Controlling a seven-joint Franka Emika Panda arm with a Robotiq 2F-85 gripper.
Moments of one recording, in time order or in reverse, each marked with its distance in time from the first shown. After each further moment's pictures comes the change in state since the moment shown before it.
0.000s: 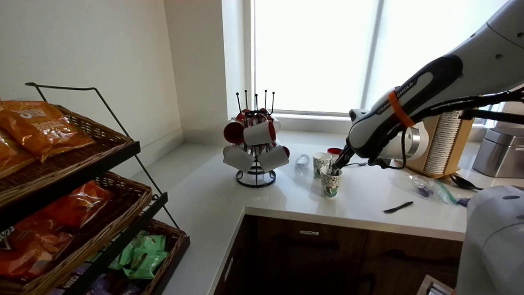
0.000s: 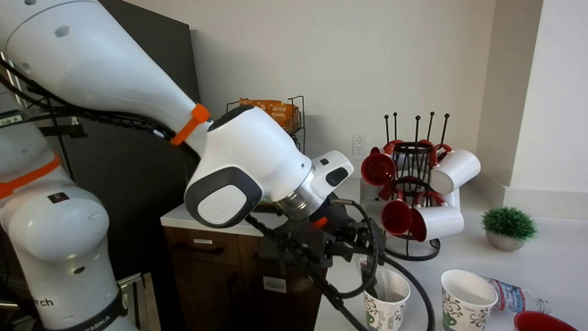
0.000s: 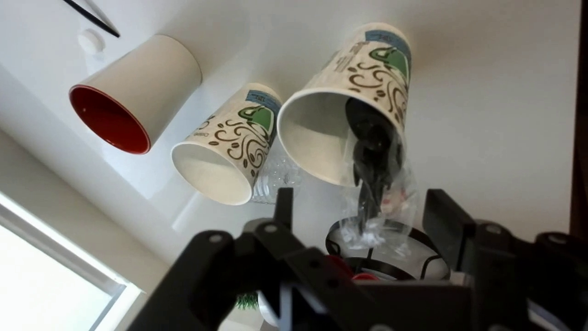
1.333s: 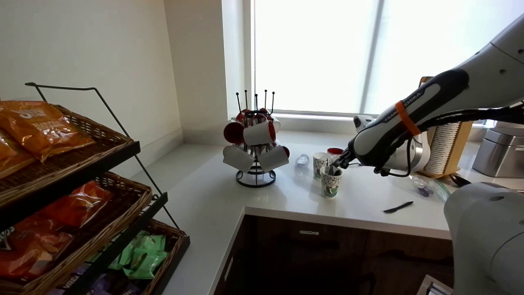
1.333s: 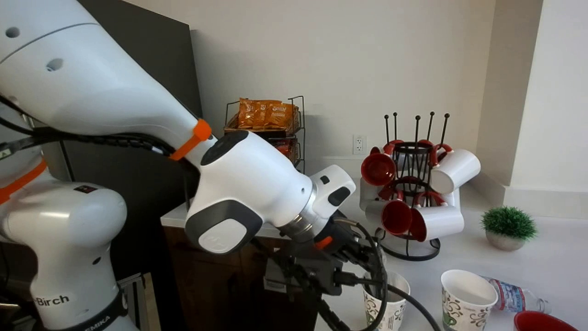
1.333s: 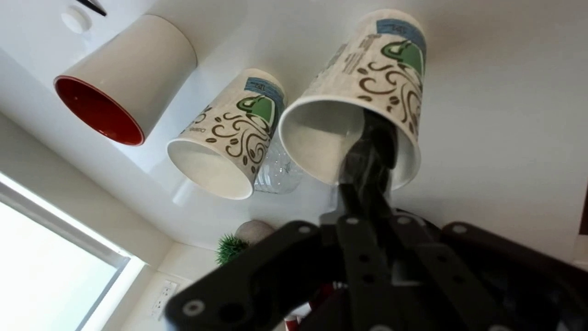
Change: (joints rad) arm 0.361 -0.088 -0.418 0.001 -0.057 0.131 -0.069
